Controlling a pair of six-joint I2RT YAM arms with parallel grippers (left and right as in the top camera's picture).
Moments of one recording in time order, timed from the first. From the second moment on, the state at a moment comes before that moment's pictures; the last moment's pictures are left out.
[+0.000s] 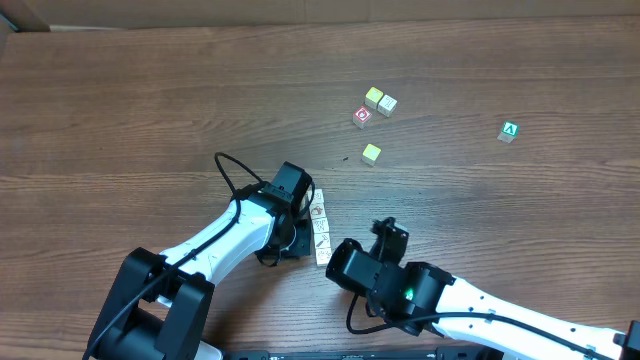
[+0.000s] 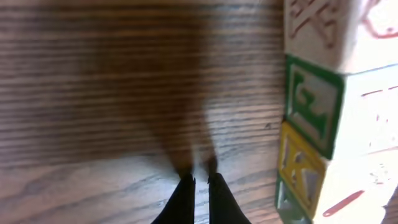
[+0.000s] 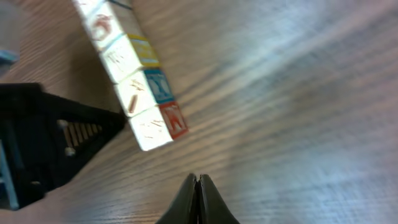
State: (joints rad) left arm -0.48 1.64 0.84 -0.72 0.14 -0.47; right arm 1.09 1.32 0.79 -0.63 0.22 1.43
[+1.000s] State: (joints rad) left arm -0.46 1.61 0.79 -0.70 0.16 -0.52; right arm 0.83 1.63 0.79 -0.22 0.01 0.82
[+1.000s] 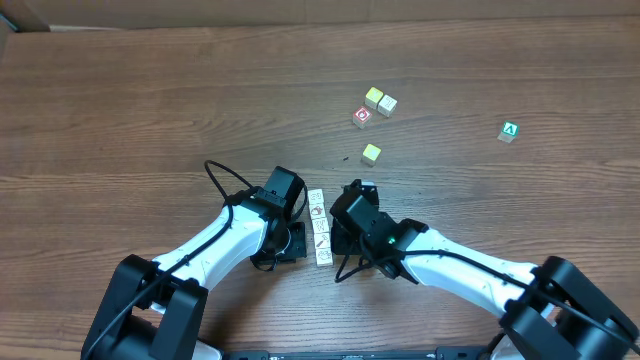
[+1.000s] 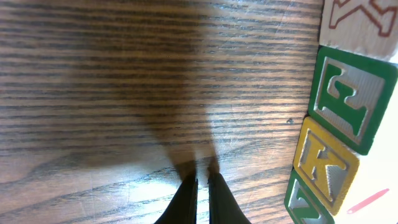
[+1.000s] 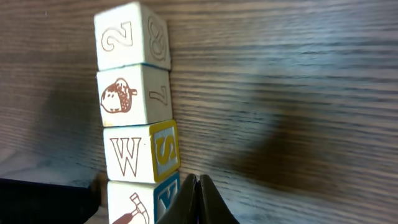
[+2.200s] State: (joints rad) left arm -0.46 1.61 0.79 -0.70 0.16 -0.52; right arm 0.83 1.66 0.79 -0.15 -0.05 0.78
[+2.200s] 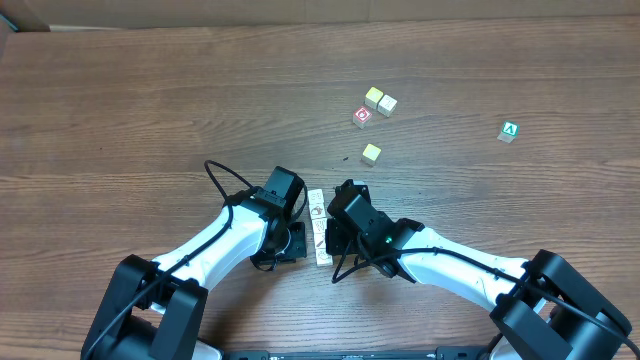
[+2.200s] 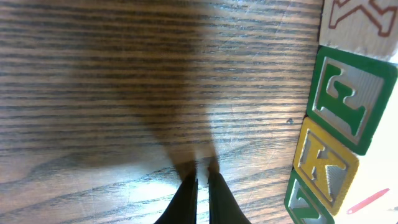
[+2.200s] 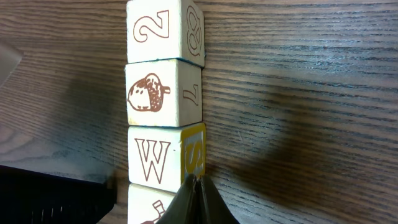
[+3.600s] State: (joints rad) left arm -0.45 1.16 1.03 -1.00 -0.11 -0.48; right arm 0.63 1.50 0.82 -0.39 -0.05 0.71
